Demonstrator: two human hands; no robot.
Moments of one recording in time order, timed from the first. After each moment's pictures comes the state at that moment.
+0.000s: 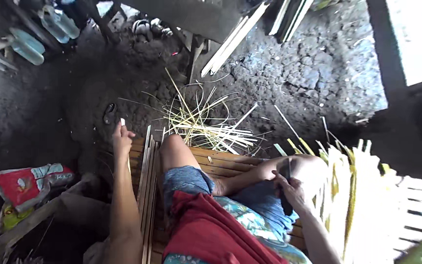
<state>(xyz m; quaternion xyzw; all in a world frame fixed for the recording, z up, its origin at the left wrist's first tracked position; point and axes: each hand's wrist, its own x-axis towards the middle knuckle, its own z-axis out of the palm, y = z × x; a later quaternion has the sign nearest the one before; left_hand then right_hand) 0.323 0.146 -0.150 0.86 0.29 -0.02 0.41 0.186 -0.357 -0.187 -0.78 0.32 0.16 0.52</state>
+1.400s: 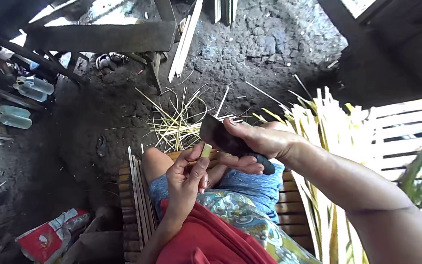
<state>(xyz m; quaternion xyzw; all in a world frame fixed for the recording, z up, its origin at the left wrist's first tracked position) 0.225 -0.116 -0.037 0.58 -0.05 -0.09 0.81 0.281 -0.328 -0.015 -0.37 -0.08 0.53 0.76</state>
